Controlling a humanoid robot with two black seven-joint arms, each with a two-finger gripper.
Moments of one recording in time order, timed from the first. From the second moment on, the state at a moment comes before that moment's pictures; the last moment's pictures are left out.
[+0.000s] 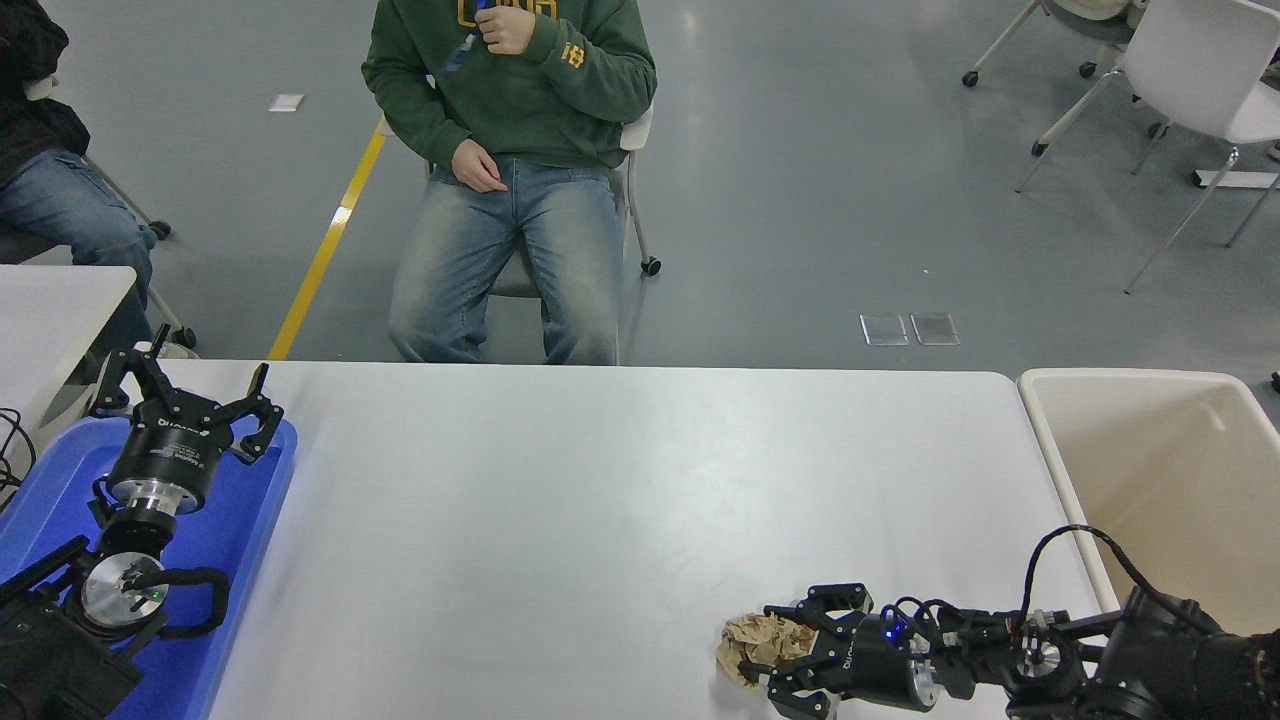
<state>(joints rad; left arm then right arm) -0.46 0.46 -0.84 -0.52 -0.19 -0.62 -0.51 0.83 -0.34 -0.54 0.96 -1.78 -0.62 0.31</state>
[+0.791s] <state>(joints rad) -0.46 0.46 -0.84 -0.52 -0.19 -0.62 -0.51 1.01 -0.41 -0.54 1.18 -1.57 -0.62 0.37</state>
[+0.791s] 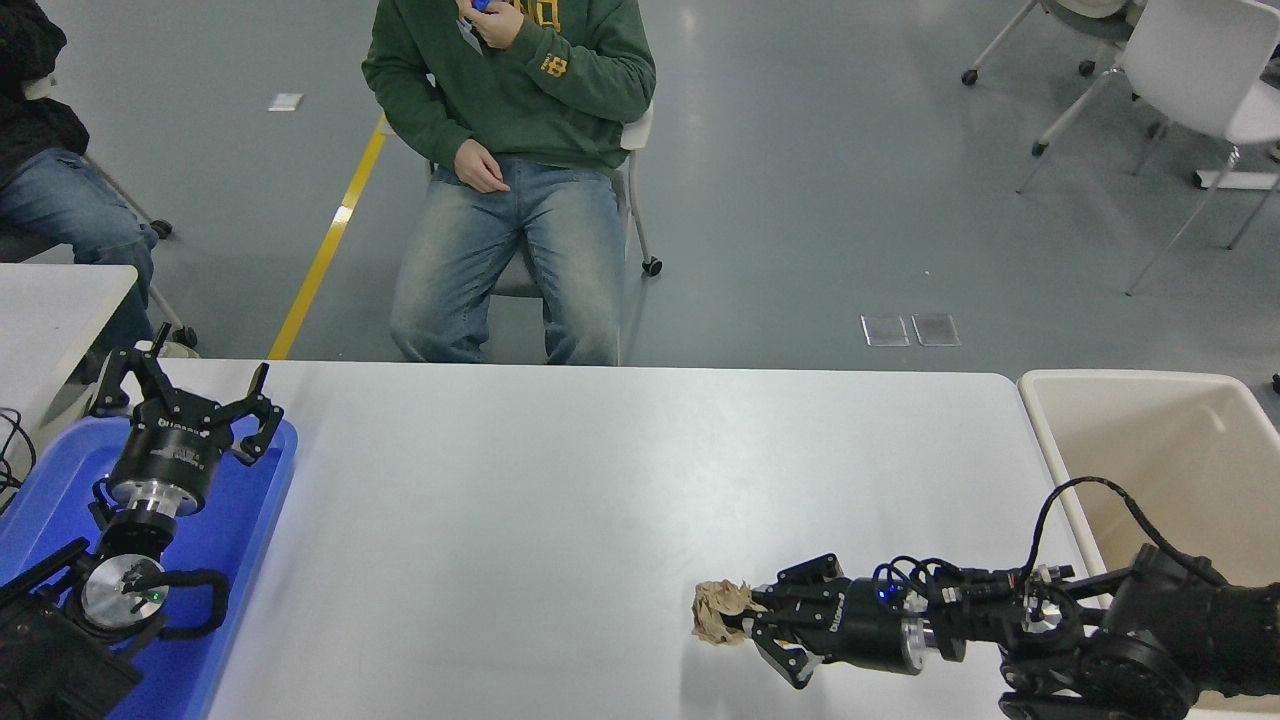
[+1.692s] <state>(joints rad) -0.46 0.46 -0.84 -0.52 -0.19 -0.62 -0.51 1.12 -0.72 -0.27 1.34 -0.89 -0.39 0.49</state>
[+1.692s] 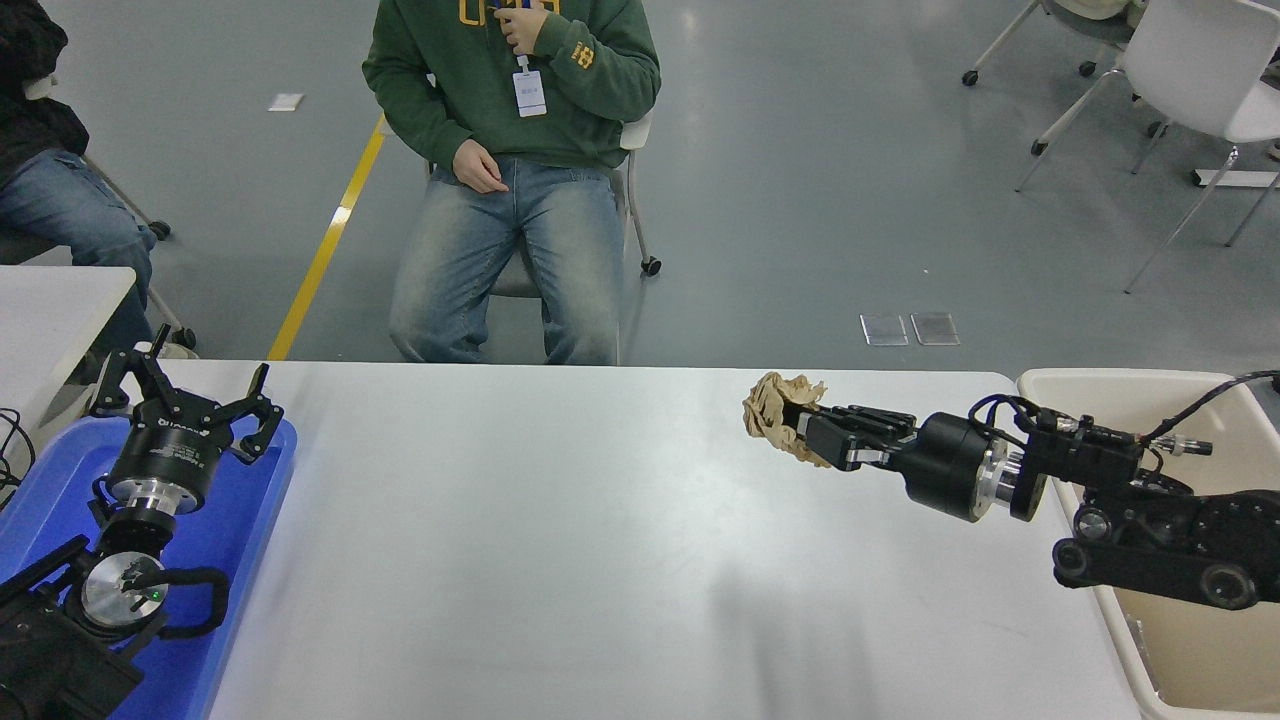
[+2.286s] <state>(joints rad) -0.46 0.46 -0.84 -0.52 -0.19 -0.62 -0.51 1.03 -0.81 -0.14 1.23 -0.46 -0.34 0.48</state>
